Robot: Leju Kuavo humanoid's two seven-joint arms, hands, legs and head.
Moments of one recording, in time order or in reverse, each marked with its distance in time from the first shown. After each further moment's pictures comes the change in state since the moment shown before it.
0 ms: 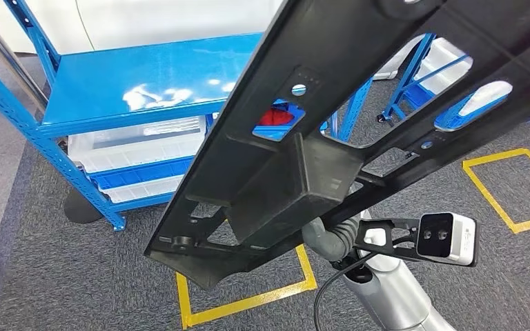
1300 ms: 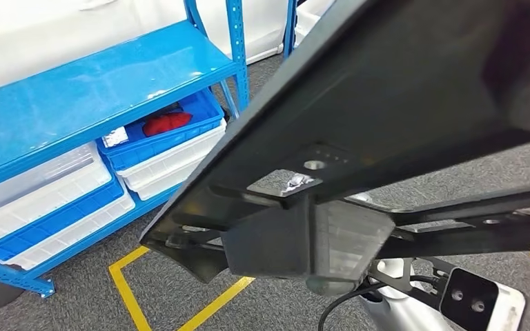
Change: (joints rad) left arm -0.012 -0.049 -0.004 0.001 -0.010 0.022 0.016; right arm 0.016 -0.012 0.032 -0.186 0.154 -0.118 -0.005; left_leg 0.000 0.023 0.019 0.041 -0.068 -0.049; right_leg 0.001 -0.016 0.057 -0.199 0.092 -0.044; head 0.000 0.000
